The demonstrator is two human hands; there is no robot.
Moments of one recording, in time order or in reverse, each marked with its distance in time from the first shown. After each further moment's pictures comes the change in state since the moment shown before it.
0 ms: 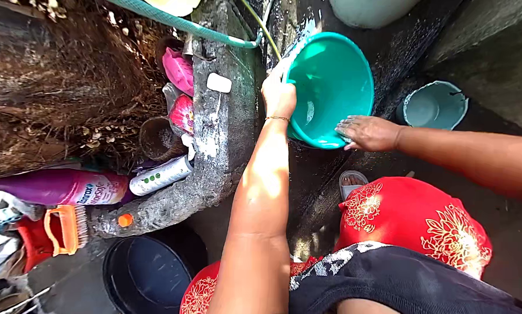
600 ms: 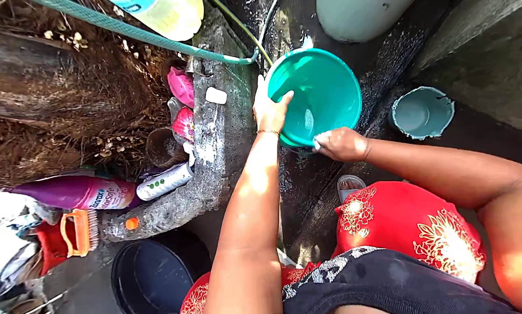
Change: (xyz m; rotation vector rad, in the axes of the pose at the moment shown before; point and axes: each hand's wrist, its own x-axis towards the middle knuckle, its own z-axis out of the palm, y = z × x) left_hand -0.017 0.005 0.001 0.056 0.041 -0.063; right_hand 0.040 -0.045 -0.019 0.094 0.245 0.081
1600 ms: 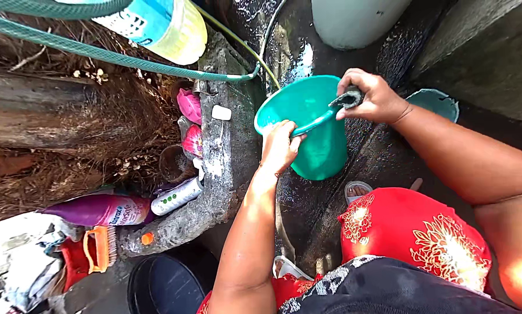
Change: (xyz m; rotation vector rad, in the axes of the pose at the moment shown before) left_hand -0.045 -0.016 -0.021 0.339 -0.284 0.561; right_hand 0.020 0.054 -0.090 0.393 0.471 0.060
